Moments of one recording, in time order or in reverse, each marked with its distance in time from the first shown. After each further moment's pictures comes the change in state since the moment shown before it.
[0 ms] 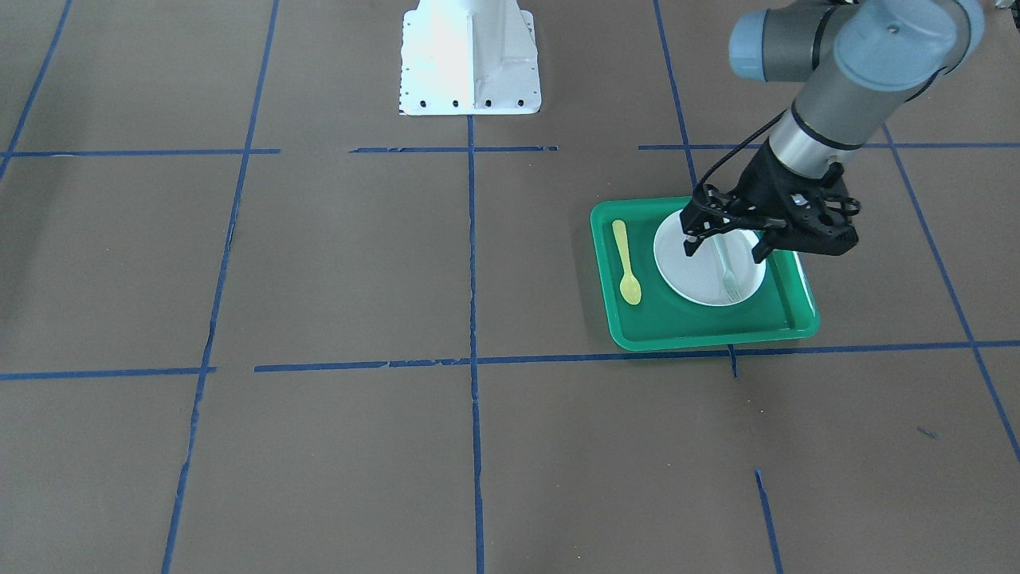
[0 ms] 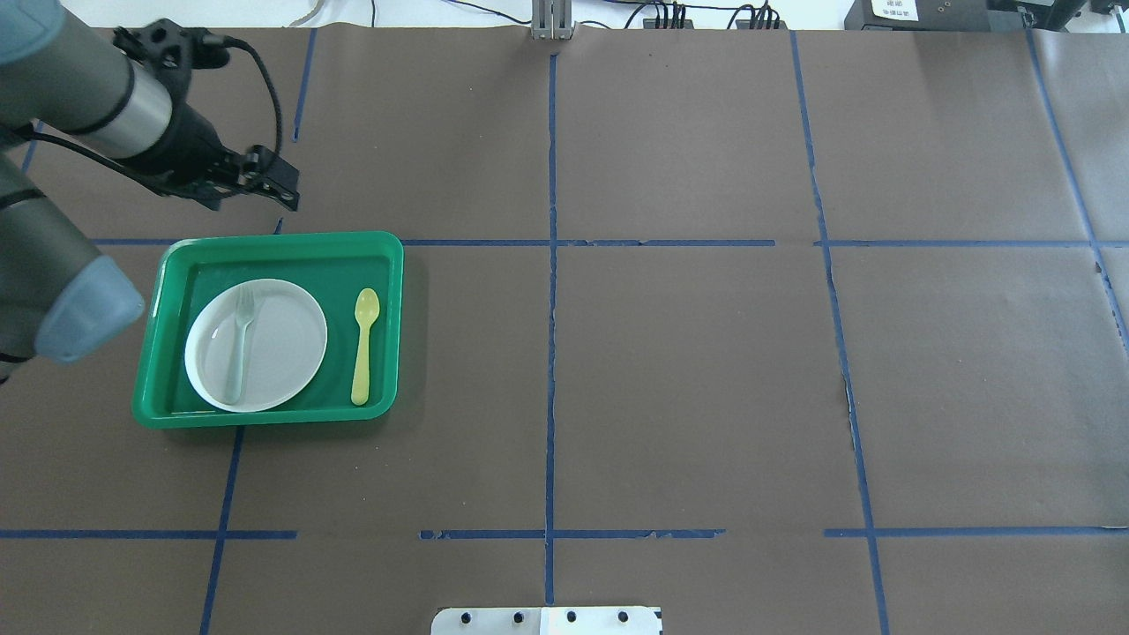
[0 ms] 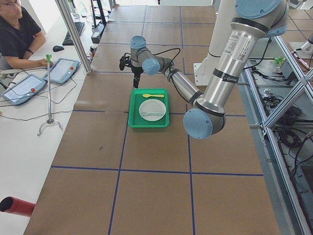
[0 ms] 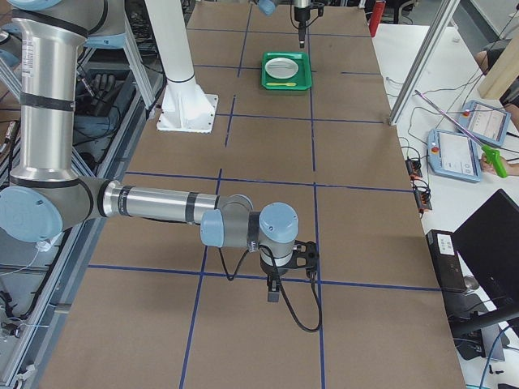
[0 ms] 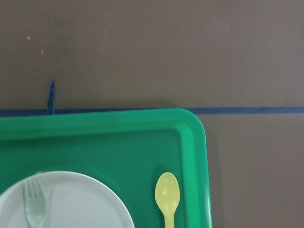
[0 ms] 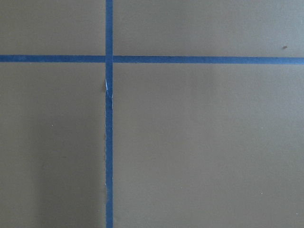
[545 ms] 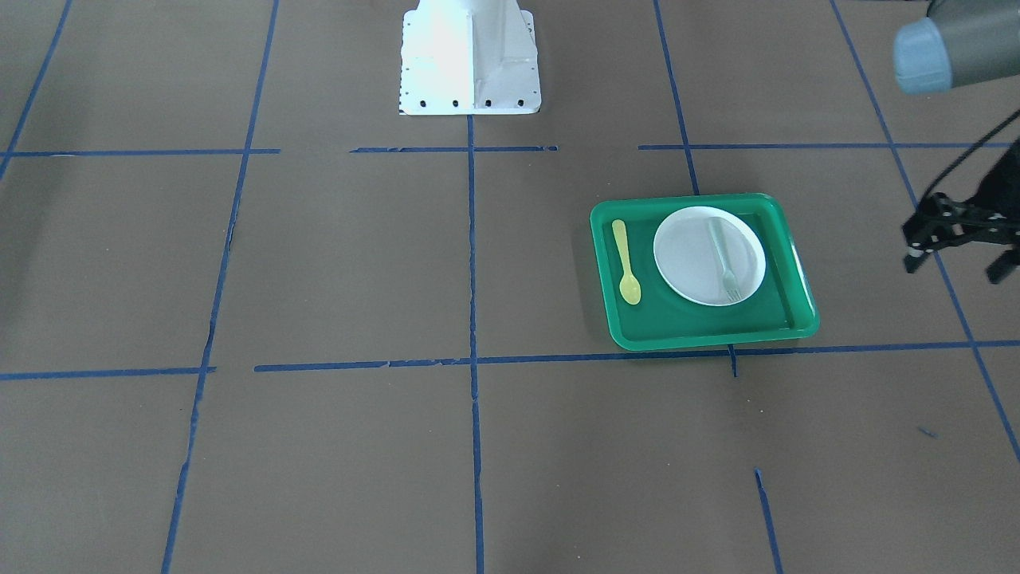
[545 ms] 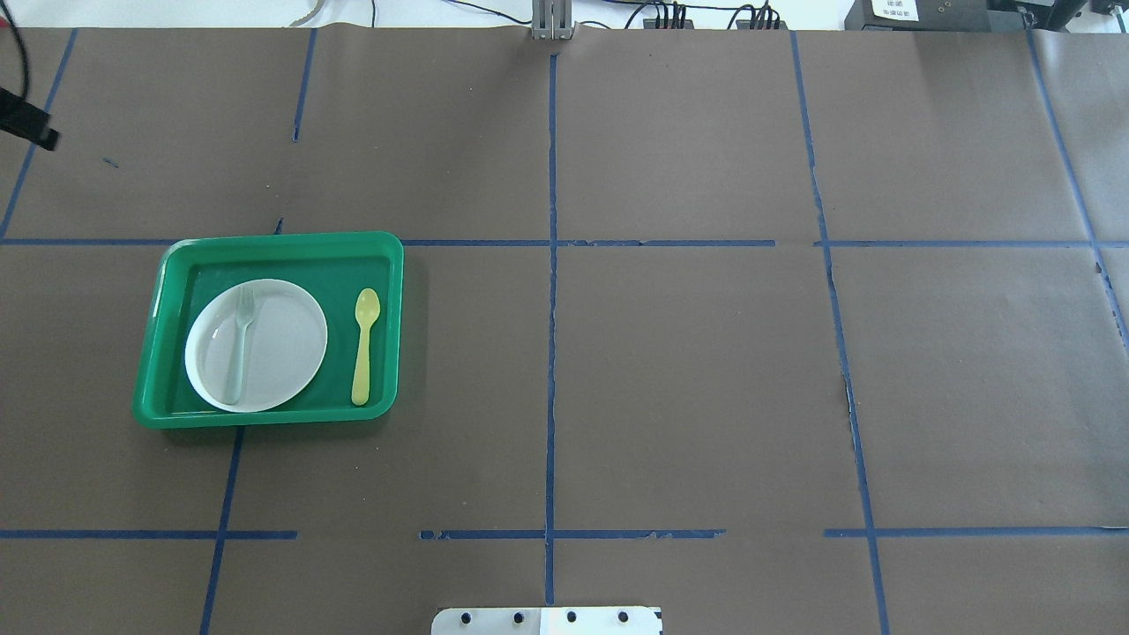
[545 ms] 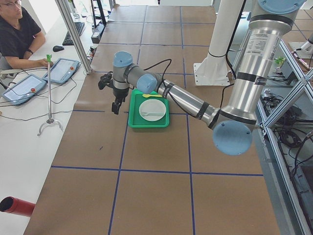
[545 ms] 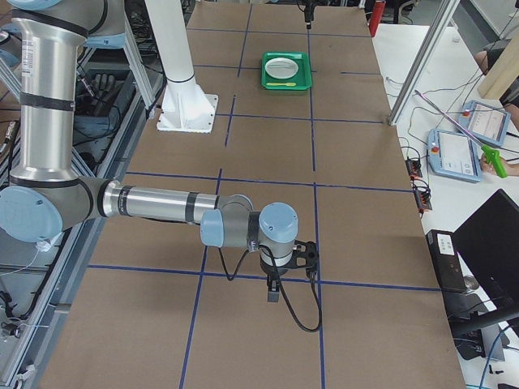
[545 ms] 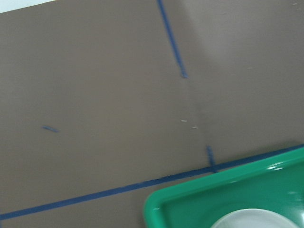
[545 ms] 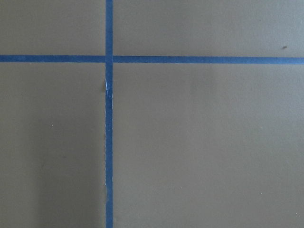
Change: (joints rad) left arm -0.358 0.177 0.108 0.028 -0.032 0.561; right arm 0.000 0.000 0.000 0.000 0.000 0.000
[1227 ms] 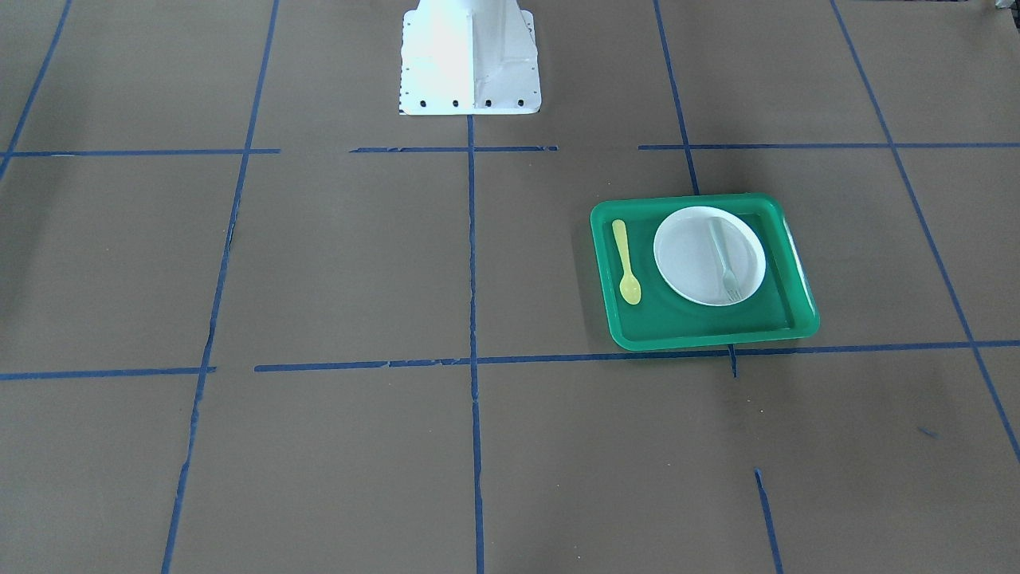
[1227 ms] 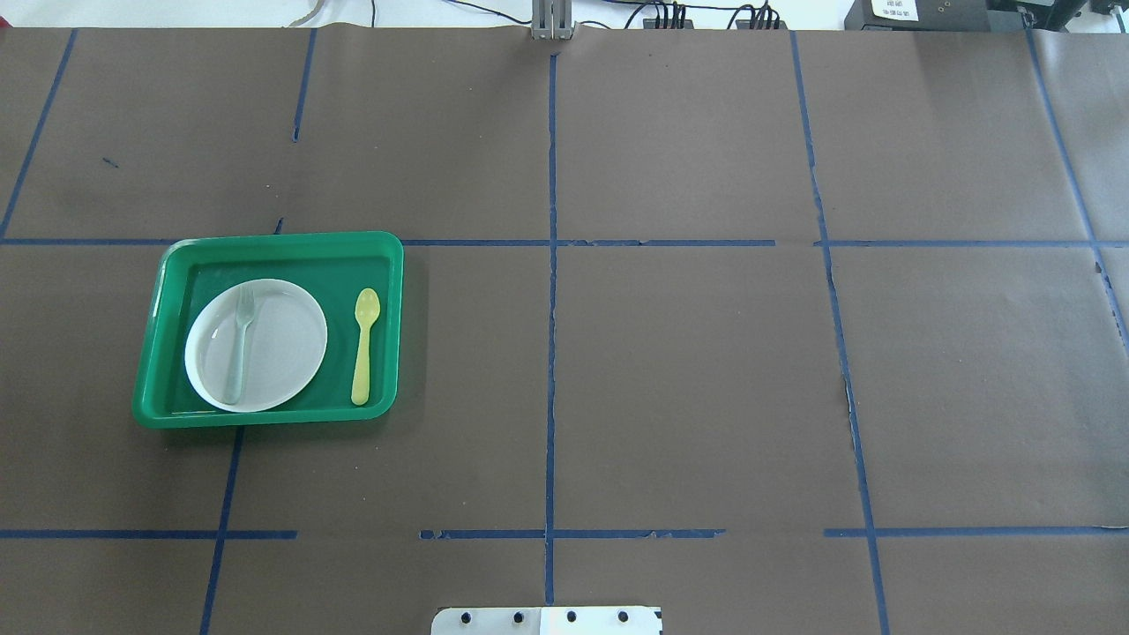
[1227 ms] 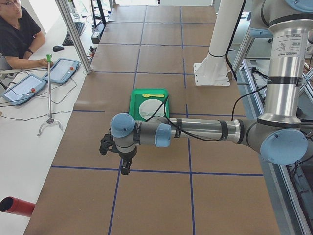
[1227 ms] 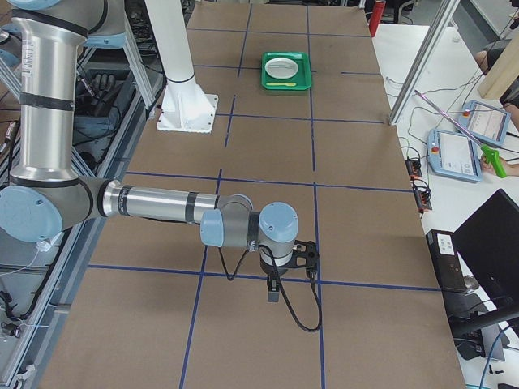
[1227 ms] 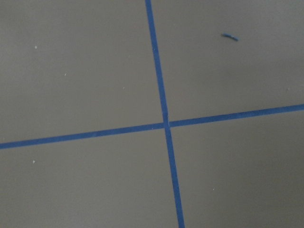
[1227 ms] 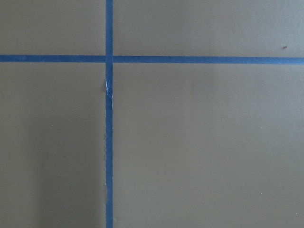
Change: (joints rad) left arm -0.245 0.194 0.193 0.011 -0.153 0.303; right arm 0.000 0.000 0.000 0.000 0.000 0.000
